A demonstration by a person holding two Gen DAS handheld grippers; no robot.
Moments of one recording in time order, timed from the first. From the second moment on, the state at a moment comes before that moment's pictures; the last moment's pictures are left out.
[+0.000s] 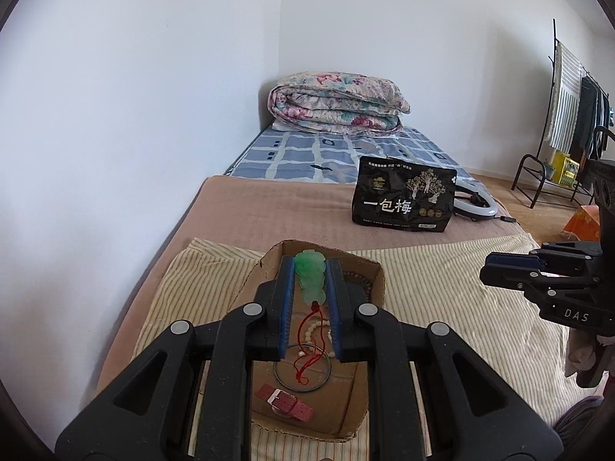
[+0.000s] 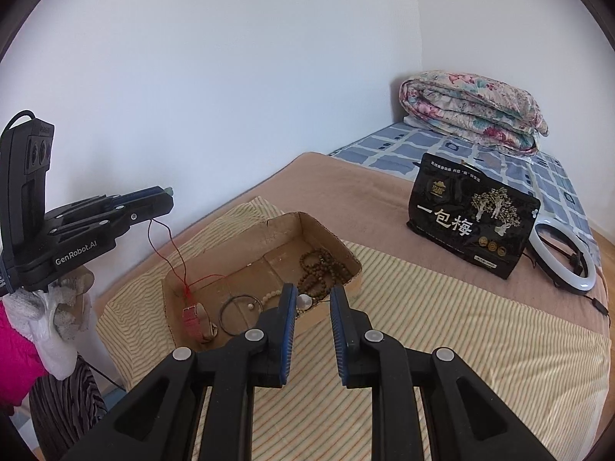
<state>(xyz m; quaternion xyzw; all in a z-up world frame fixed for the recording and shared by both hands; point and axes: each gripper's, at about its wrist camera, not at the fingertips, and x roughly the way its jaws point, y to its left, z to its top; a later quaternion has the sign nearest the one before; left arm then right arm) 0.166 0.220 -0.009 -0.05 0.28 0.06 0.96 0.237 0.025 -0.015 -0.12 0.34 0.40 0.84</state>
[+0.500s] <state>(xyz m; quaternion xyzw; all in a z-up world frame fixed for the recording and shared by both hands) 0.179 0.245 -0.046 -0.06 0.30 0.08 0.95 0.271 0.092 -0.048 -0.12 0.36 0.41 0.83</state>
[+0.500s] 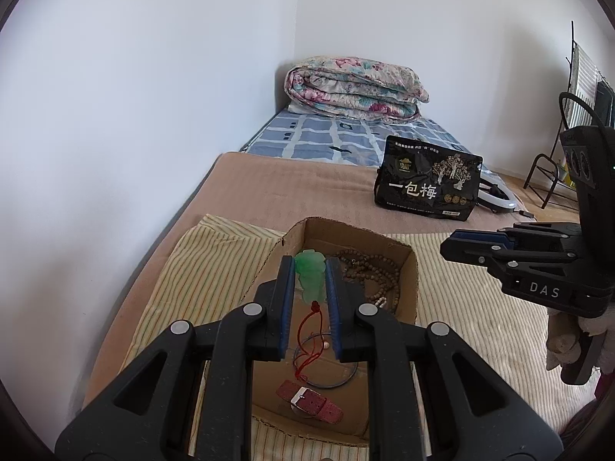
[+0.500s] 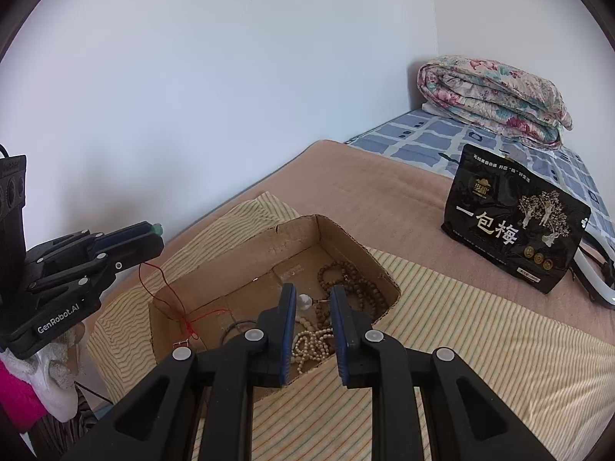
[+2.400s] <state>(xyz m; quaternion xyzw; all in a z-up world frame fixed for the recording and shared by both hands) 0.155 0.234 -0.046 -0.06 0.30 0.10 0.95 0.246 0.090 -0.017 -0.13 0.30 0.32 0.89</state>
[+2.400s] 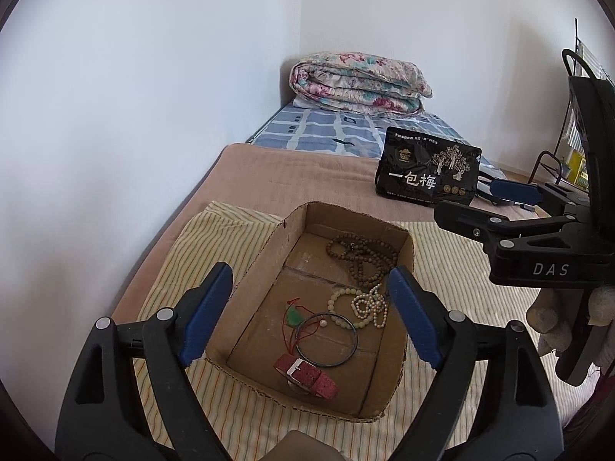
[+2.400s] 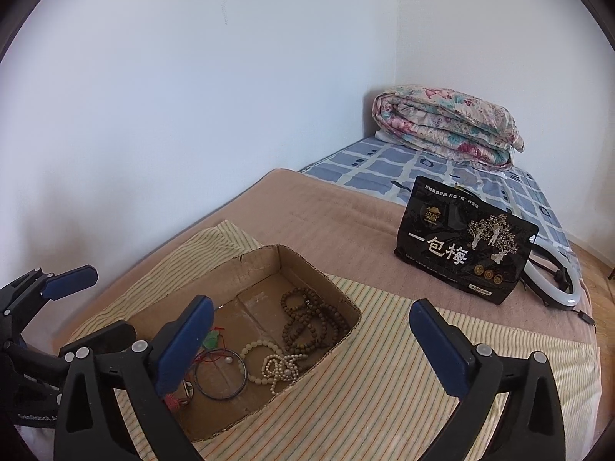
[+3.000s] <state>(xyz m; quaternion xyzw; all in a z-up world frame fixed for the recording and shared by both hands) 0.113 0.196 -0.005 -0.06 0.27 0.10 0.96 0.193 0.013 0.012 -0.12 0.27 0.30 0.91</state>
